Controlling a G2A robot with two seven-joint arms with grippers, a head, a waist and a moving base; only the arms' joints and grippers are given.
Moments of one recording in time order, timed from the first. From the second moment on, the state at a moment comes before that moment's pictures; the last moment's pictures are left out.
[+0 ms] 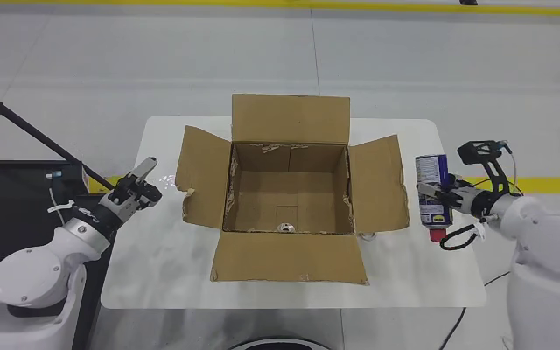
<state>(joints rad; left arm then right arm) 1.62 -1.08 -1.91 -2.10 -0.20 0.30 -0.56 -1.15 -1.14 1.81 -1.89 -0.77 -0.19 1.36</state>
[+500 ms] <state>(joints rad) 1.62 -1.08 -1.94 -2.11 -0.21 0.31 -0.56 -1.25 -1.12 1.75 -1.83 -0.90 -0.18 1.30</state>
